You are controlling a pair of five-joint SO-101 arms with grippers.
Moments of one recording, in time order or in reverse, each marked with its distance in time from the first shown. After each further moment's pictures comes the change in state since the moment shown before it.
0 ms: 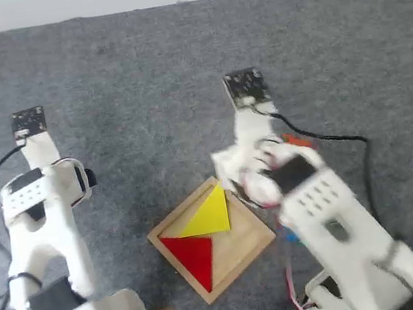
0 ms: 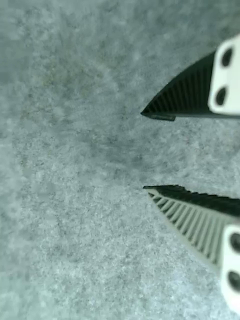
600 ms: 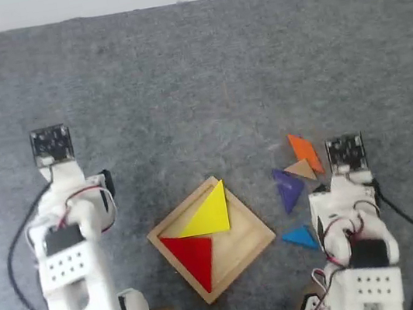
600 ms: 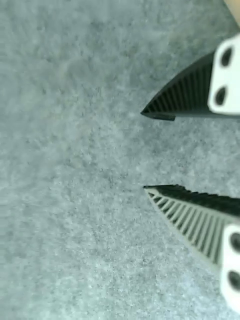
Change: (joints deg) left arm 6.7 -42.3 29.2 -8.4 0.7; right arm 36.4 -59.6 51.3 3.8 24.2
